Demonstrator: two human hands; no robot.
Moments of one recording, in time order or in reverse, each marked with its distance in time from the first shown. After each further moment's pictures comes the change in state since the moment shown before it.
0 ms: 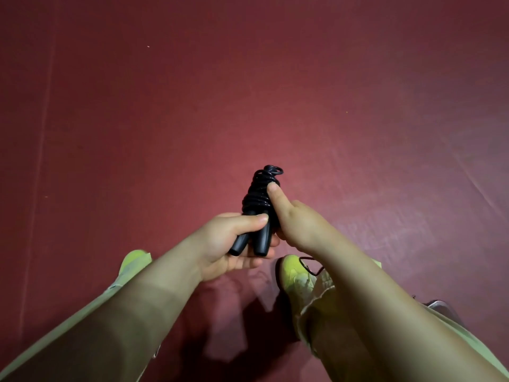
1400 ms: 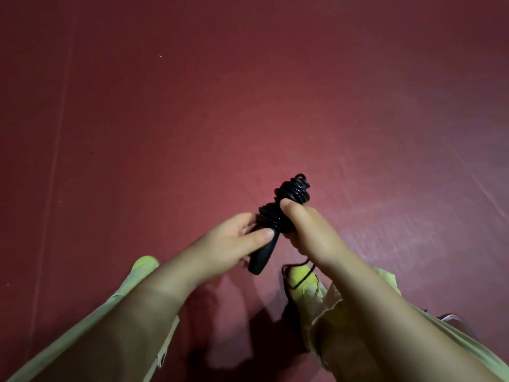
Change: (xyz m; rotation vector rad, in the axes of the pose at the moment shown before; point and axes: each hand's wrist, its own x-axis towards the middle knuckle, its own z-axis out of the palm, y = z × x) left_hand -0.002 -0.003 -0.027 0.402 0.018 0.290; right_hand 0.008 0.007 0.010 0.343 0.061 -0.151
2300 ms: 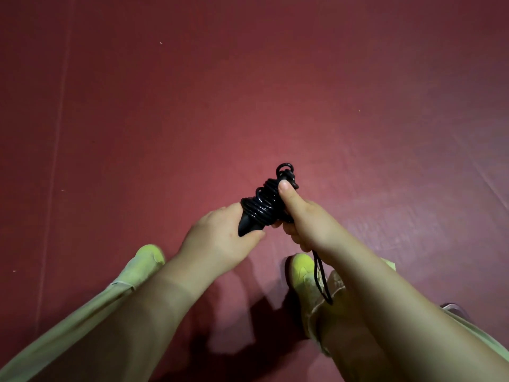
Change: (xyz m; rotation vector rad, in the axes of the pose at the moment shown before) left_hand -0.008 -0.009 0.001 0.831 0.422 0.049; right_hand -0.001 0.002 0.005 -0.063 -0.087 0.174
